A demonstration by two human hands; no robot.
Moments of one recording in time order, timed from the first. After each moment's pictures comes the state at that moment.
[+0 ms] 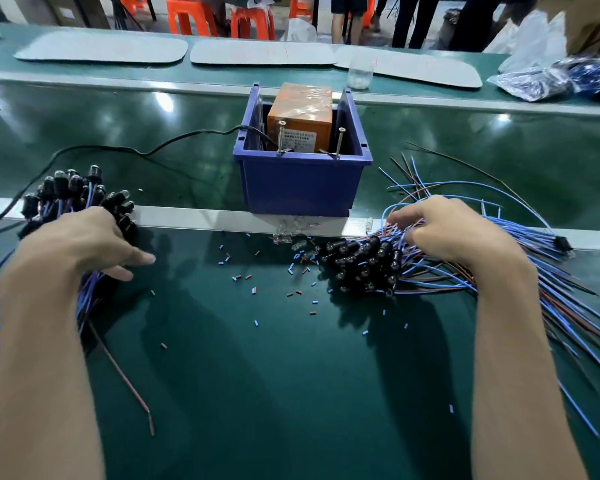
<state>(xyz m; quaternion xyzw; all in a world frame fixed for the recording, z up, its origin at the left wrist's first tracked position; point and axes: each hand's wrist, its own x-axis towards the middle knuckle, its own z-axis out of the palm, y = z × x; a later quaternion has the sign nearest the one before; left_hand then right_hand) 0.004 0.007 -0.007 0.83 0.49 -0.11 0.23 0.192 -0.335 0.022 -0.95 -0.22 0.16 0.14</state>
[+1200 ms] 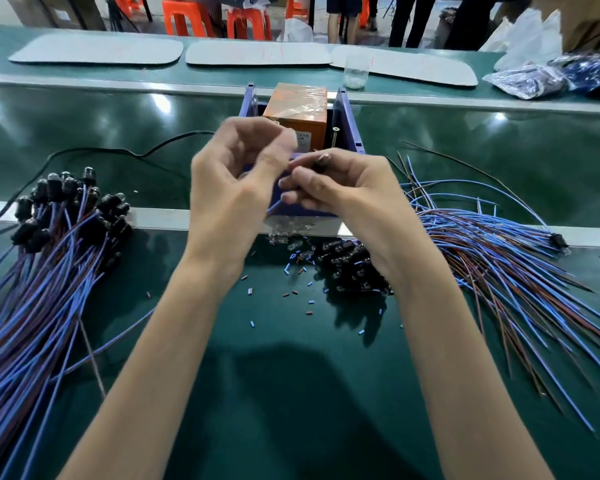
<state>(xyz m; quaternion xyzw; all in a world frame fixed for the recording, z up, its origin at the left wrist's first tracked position) 0.061 -0.158 0.039 0.68 0.07 0.37 0.63 0.134 -0.268 0.038 -0.60 -0.29 0.23 0.71</state>
